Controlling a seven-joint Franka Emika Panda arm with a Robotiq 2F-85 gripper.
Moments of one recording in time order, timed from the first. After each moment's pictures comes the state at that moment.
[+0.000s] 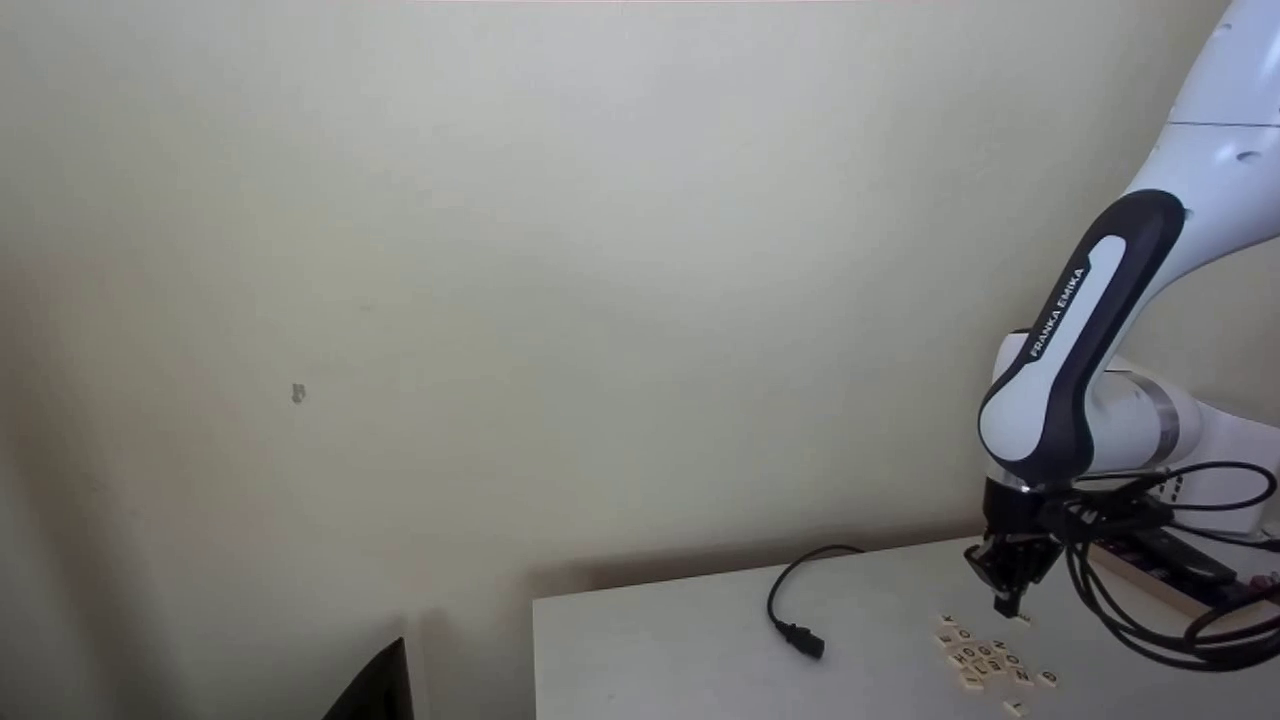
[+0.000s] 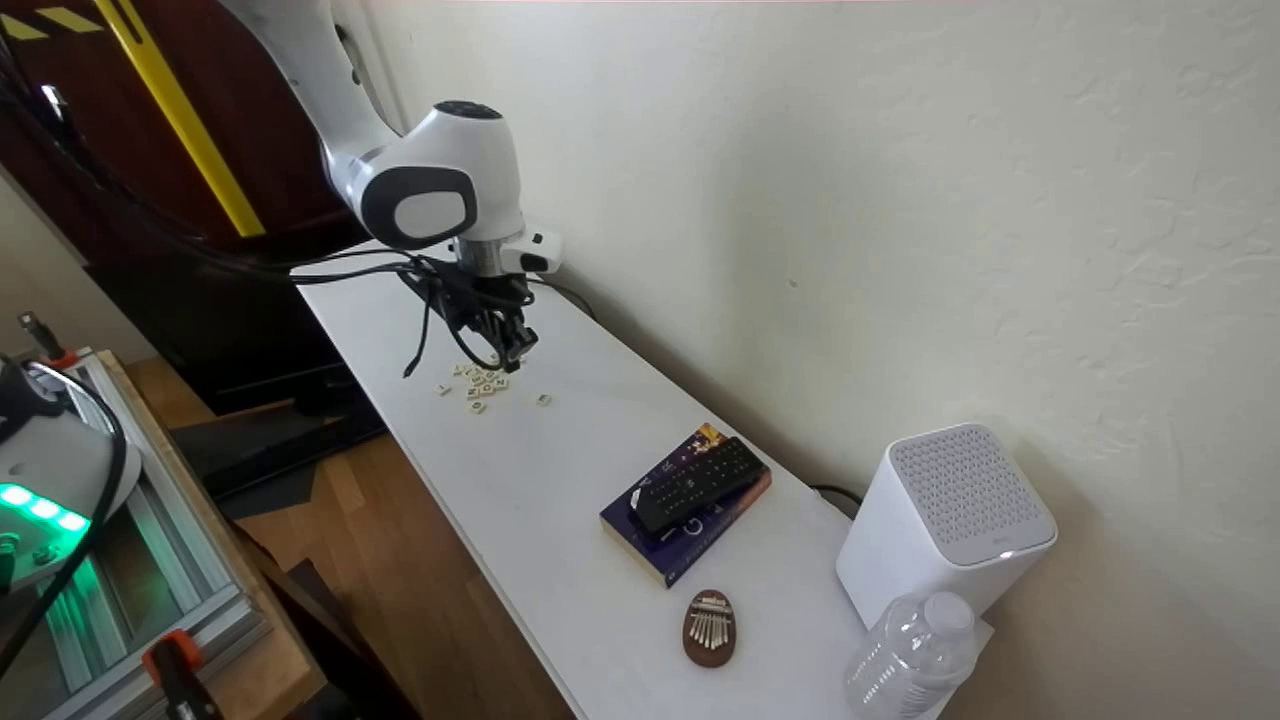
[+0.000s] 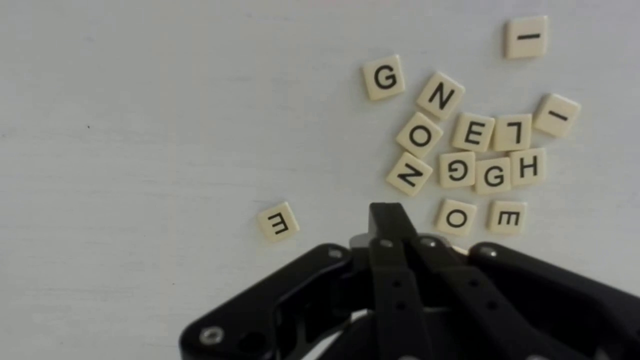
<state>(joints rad) -0.15 0.62 -0.04 -2.34 0.02 2.90 -0.10</state>
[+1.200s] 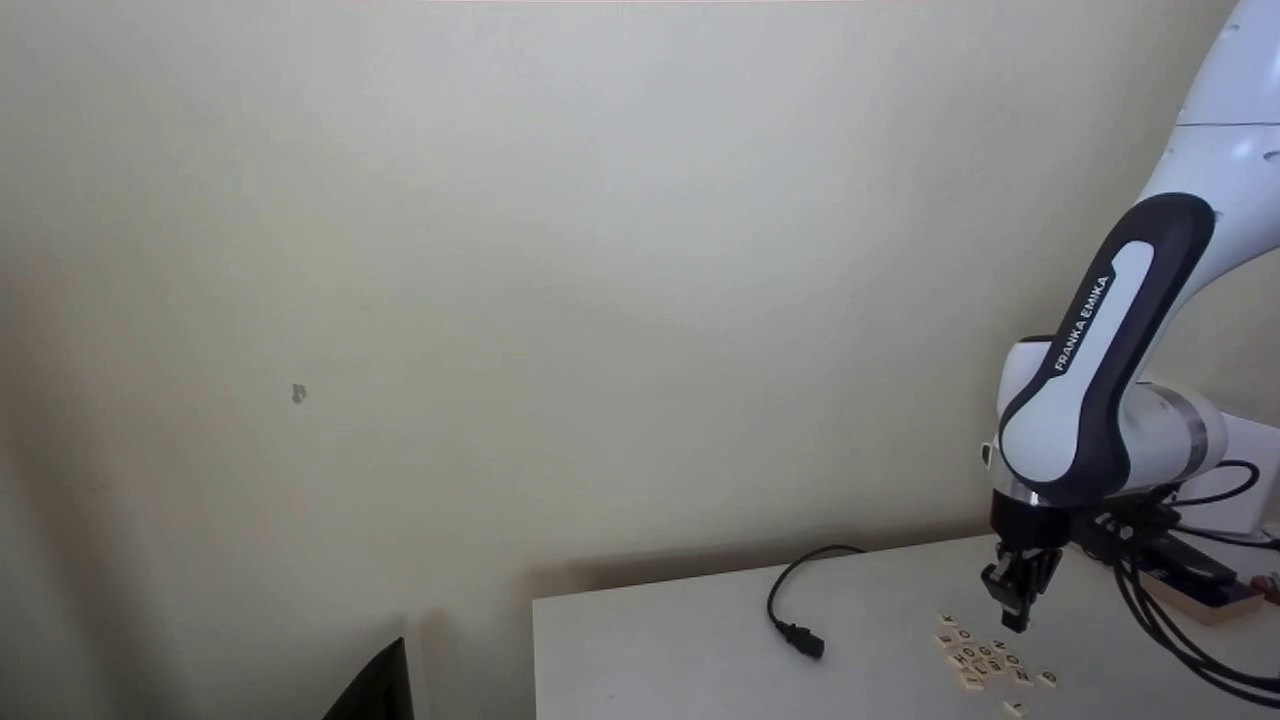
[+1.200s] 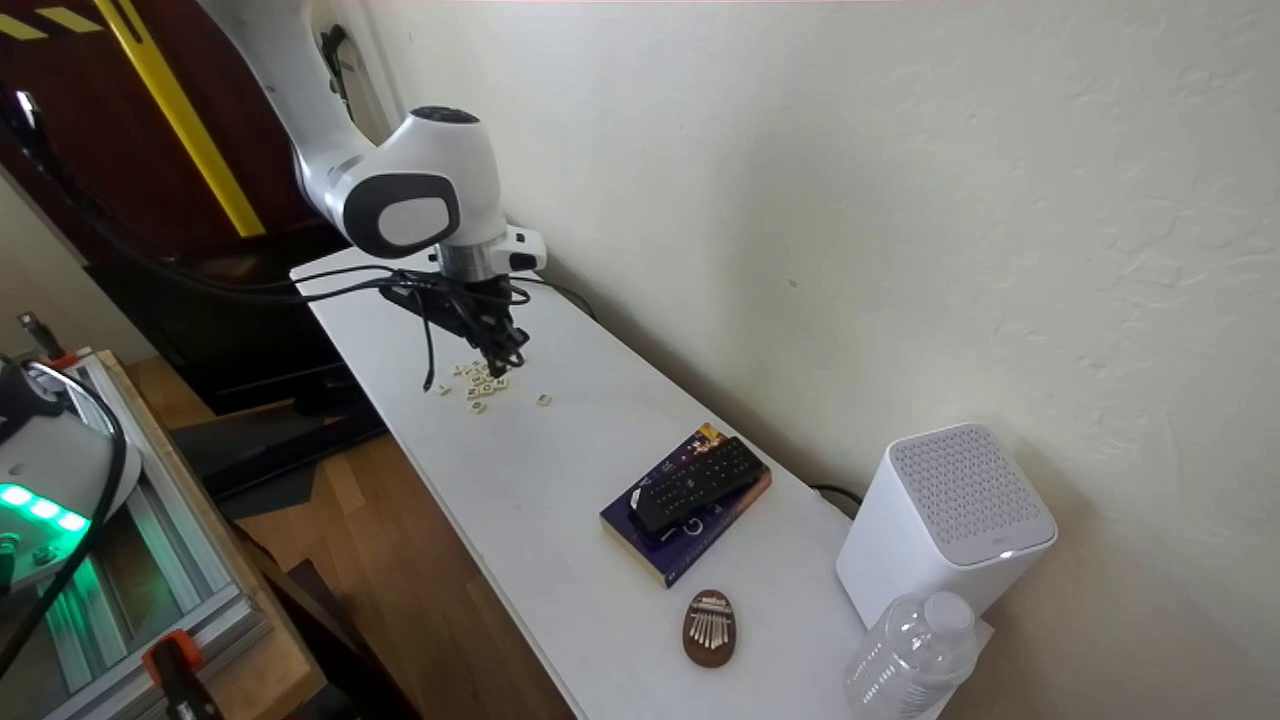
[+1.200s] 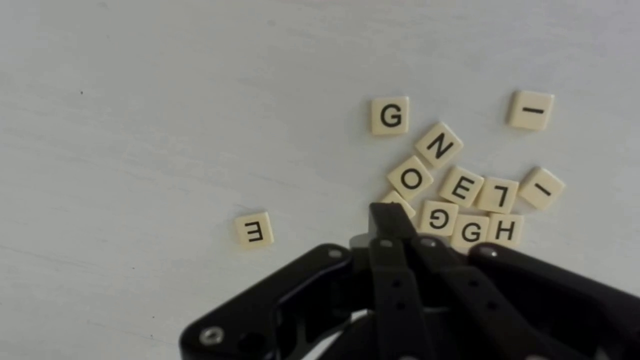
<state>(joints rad) -0.15 0.61 -0.04 -2.40 -0.07 2.96 -0.24</state>
